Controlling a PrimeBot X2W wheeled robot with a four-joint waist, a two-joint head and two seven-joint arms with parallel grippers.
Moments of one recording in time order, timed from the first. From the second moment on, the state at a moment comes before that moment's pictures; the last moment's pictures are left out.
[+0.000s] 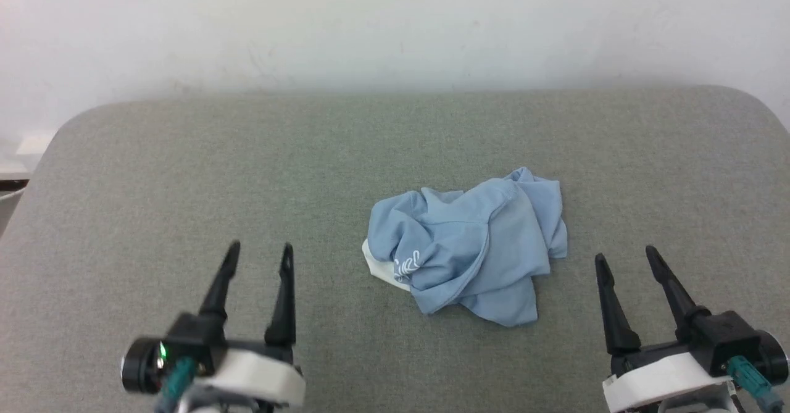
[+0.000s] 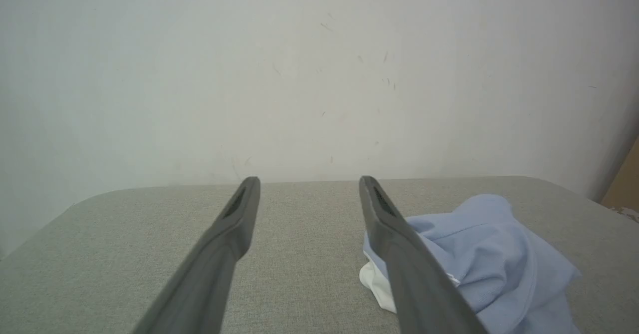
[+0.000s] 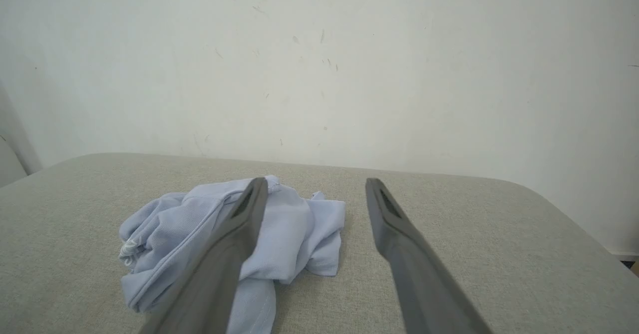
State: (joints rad) left arm -0.05 0.26 -0.29 0.02 -0.31 0.15 -0.26; right arm 0.05 -0.05 0.00 0.06 0.06 0.13 -0.26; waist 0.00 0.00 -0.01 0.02
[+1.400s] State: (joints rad) left arm -0.43 0.17 -0.58 0.22 -0.11 -0.07 0.35; right arm 0.01 -0.05 0.01 0.05 0.09 0.13 -0.26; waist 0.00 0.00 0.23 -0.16
